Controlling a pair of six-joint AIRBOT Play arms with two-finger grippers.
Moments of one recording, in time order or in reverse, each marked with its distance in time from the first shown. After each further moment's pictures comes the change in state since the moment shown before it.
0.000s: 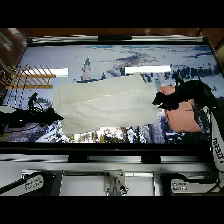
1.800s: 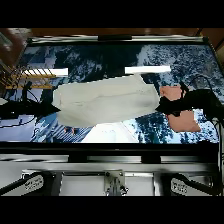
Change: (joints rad) left arm 0.000 0.024 0.171 0.002 -0.084 0.034; right arm -0.088 0.166 -0.167 0.196 -0.027 -0.105
